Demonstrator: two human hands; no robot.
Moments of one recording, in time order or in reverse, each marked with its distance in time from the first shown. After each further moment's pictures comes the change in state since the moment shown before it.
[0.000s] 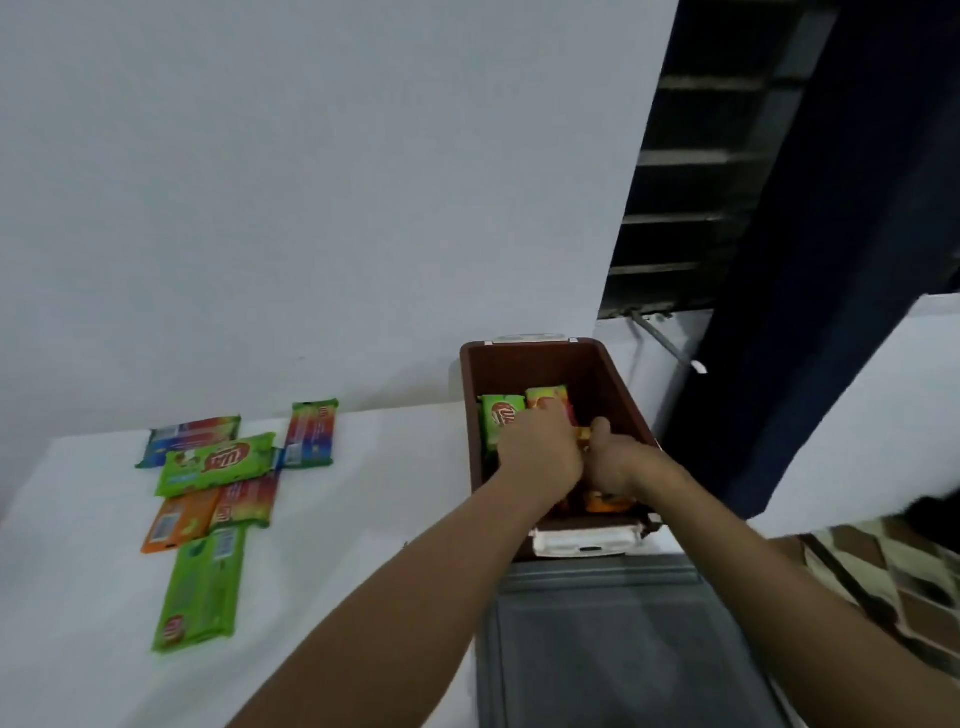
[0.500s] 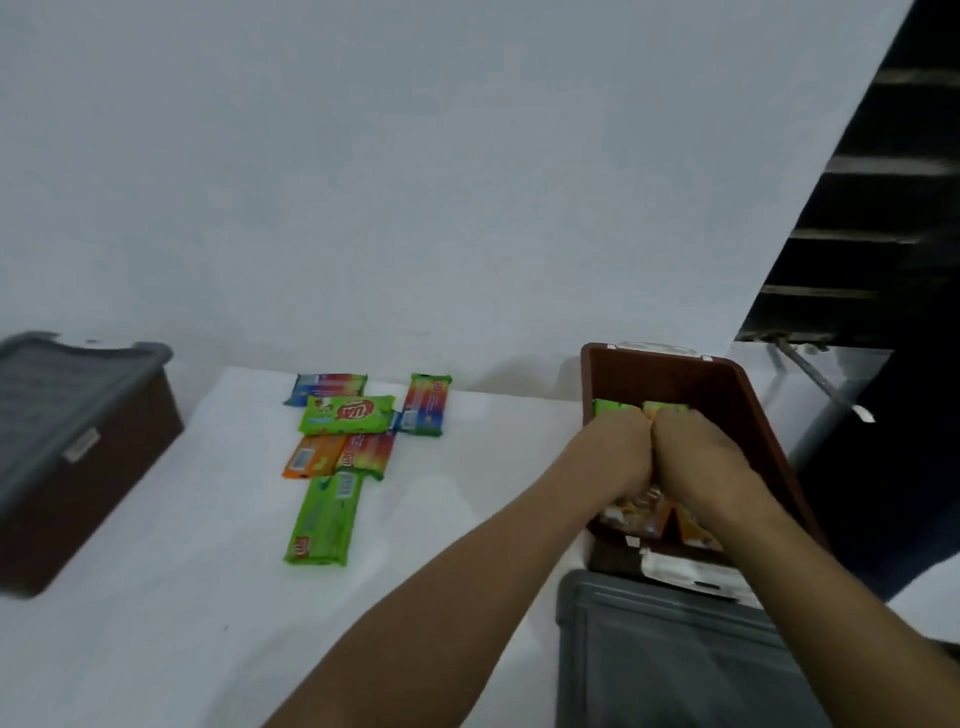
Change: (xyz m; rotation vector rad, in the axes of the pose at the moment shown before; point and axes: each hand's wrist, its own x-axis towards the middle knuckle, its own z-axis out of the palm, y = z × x) left_hand -0.018 -0.041 -0.044 -0.072 -0.165 0.084; right_hand -0.021 -0.061 0.000 -0.366 0.253 -0.244
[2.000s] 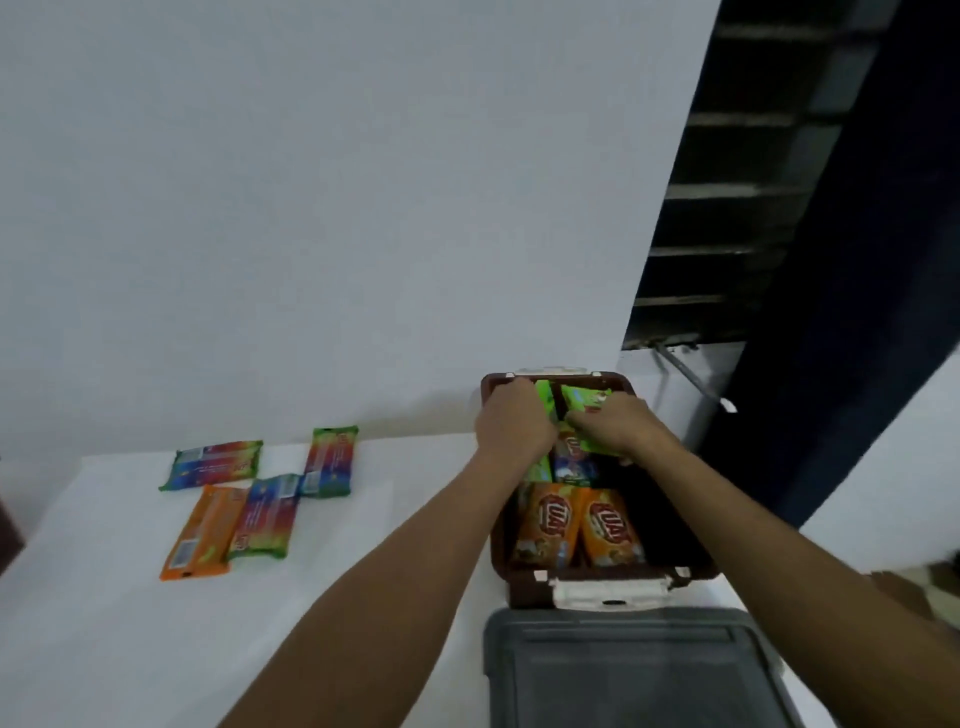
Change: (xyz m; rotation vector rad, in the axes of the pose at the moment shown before) left_hand 0.066 0.002 -0.009 -0.210 0.378 -0.122; right_hand 0.055 0.050 -0.018 0.551 0.047 0.106
